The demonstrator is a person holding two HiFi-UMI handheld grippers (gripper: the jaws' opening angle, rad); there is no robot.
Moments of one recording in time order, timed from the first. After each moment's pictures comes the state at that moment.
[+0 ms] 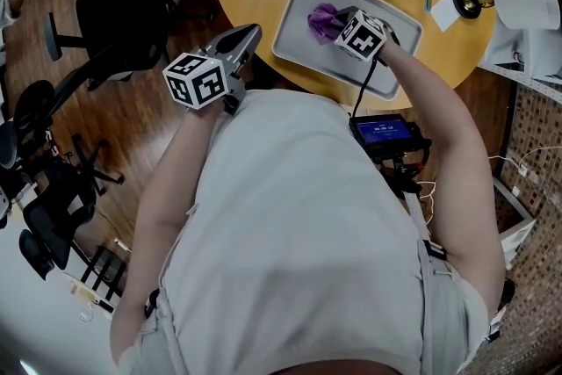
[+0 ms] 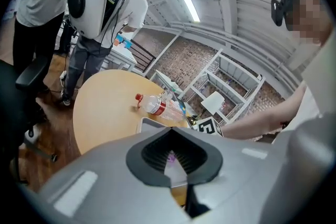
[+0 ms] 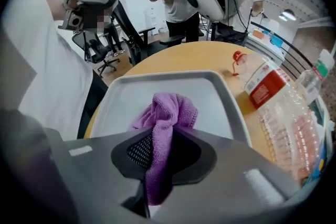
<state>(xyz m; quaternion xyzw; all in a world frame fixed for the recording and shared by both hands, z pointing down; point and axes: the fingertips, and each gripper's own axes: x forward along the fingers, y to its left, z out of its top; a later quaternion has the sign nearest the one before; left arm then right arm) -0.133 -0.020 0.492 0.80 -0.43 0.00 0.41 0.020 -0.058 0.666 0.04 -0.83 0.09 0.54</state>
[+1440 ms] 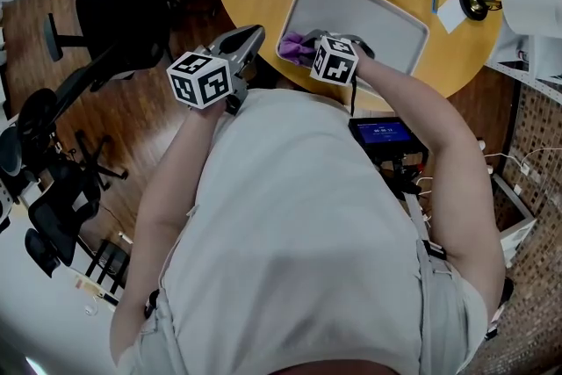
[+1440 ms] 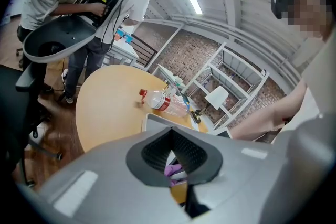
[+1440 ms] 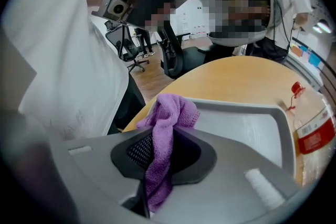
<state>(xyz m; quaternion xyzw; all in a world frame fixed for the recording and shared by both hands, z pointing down) -0.144 -0.033 0.518 0.79 -0.43 0.04 0.43 -0.059 0.035 0.677 -0.13 -0.85 0.05 0.51</state>
